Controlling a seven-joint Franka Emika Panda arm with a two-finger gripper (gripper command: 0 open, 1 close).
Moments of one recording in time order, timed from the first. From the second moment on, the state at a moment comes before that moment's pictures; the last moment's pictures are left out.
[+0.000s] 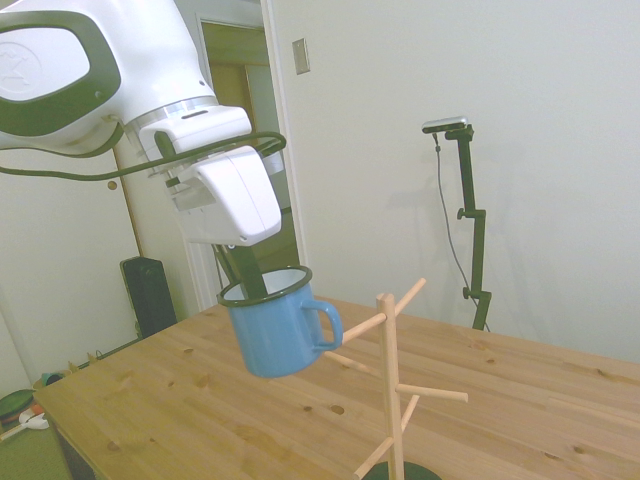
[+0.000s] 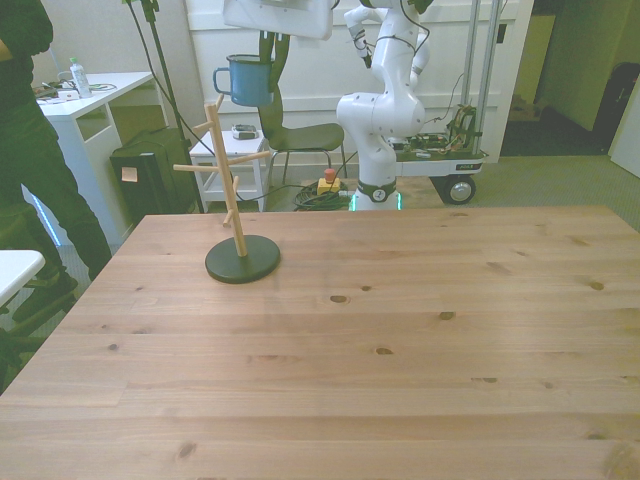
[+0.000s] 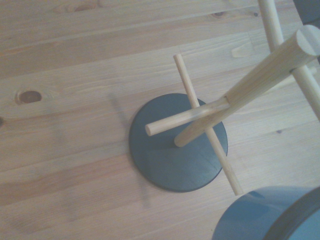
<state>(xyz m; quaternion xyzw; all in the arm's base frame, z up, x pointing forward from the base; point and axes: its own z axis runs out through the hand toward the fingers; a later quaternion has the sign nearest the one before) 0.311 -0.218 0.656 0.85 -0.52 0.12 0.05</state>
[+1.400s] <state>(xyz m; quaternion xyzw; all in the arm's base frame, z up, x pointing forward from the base) 0.321 -0.252 0.648 0.84 -0.54 0.10 0.04</state>
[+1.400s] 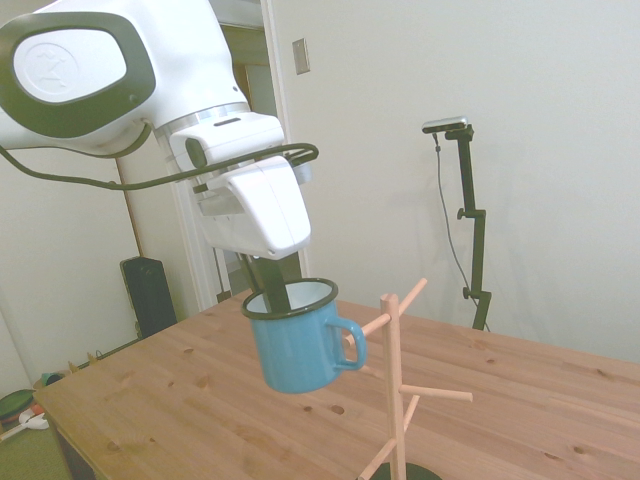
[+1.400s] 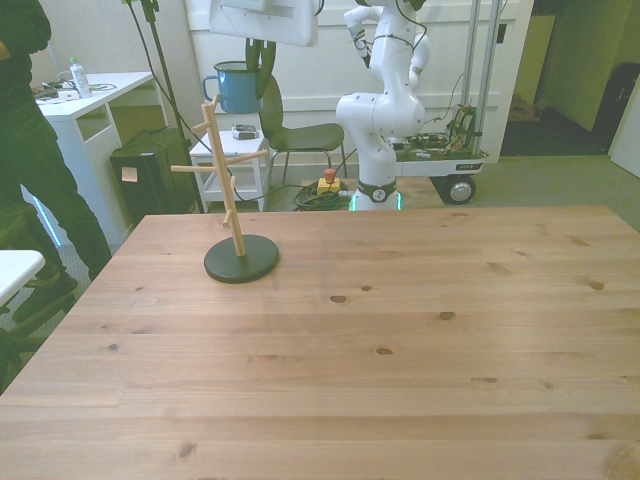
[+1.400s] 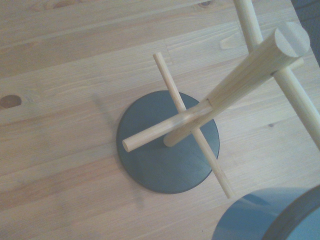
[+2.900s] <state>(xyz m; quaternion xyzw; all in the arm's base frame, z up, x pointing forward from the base) 0.363 -0.229 0.640 0.85 -0.51 0.09 0.08</state>
